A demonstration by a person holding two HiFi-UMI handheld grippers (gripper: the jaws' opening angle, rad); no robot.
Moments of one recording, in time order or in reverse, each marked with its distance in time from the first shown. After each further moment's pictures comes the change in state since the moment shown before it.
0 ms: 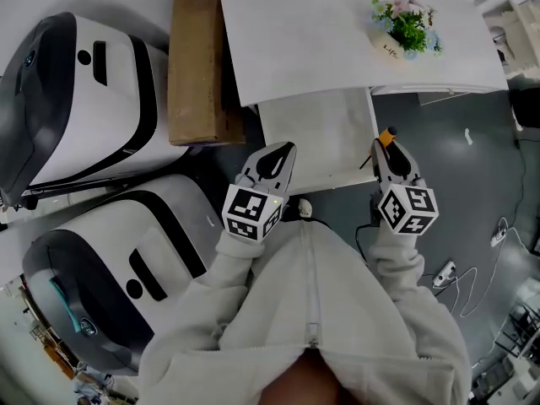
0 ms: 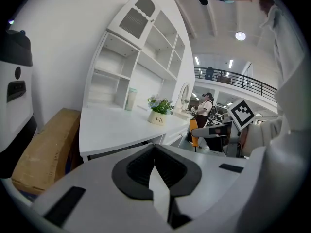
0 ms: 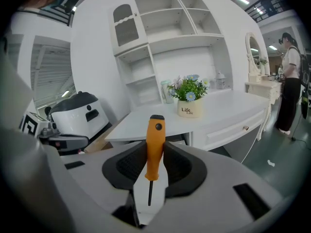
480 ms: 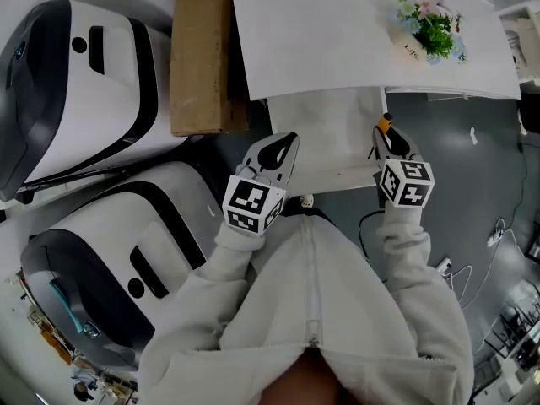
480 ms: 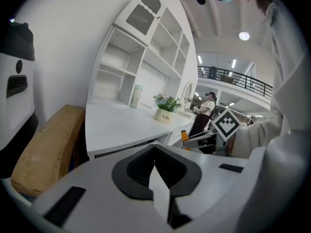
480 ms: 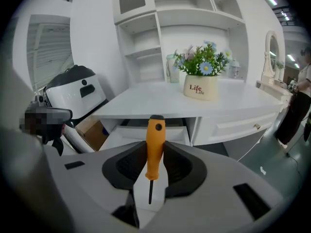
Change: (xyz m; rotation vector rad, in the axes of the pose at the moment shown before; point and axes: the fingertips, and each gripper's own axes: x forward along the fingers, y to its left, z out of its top) left arm 0.010 0.032 -0.006 -0.020 0.019 0.016; right arm 0.074 -0.017 -0.041 -0.140 0.225 -0.008
